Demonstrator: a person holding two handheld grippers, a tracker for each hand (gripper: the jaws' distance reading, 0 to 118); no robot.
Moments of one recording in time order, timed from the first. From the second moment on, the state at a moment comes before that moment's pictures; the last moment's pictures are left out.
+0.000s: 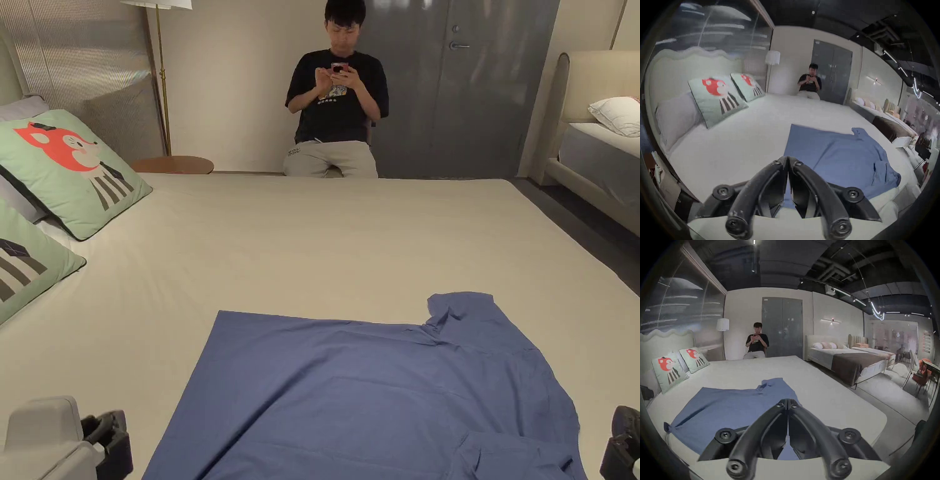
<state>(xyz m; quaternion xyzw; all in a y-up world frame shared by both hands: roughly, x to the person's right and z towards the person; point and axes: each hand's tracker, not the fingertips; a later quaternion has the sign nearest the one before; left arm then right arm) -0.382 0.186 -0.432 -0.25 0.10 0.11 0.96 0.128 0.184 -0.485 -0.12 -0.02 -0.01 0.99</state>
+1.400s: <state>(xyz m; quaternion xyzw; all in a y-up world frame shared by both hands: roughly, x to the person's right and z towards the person) -0.403 0.138 -0.445 -0.36 0.09 0.16 0.91 0.174 0.113 -0.494 -0.31 0.04 -0.03 0.95</state>
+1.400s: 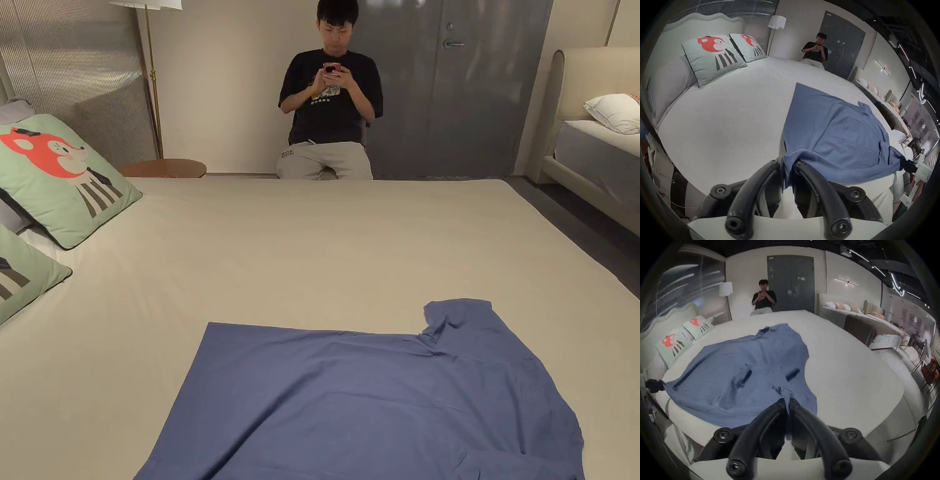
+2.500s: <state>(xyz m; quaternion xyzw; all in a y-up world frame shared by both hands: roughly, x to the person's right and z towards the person) -0.410 0.116 -0.681 -0.41 0.13 0.08 0.90 0.166 0.115 -0.683 -0.36 -0.07 -0.02 0.93</state>
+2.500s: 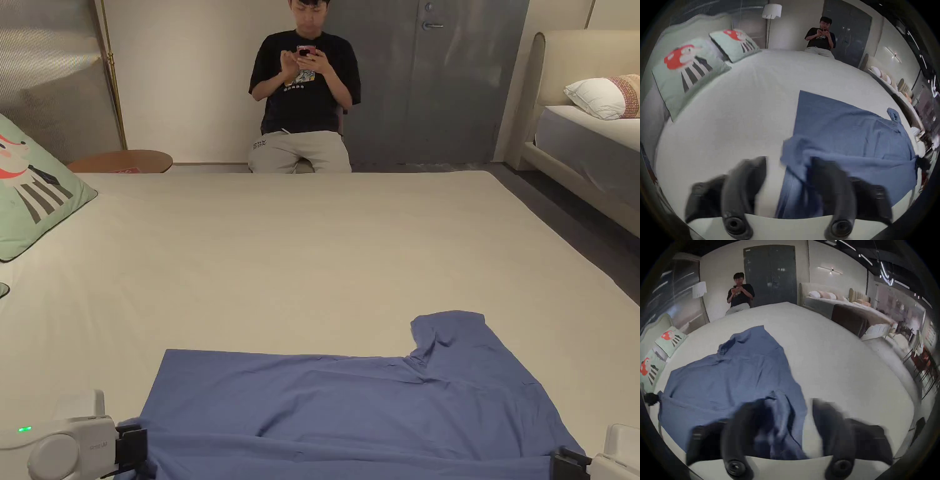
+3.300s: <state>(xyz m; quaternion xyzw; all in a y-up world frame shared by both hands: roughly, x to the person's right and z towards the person) -0.384 0.170 -0.550 -0.31 0.09 0.09 0.94 0.153 0.162 -0.573 -0.20 -0.03 0.01 0.98</state>
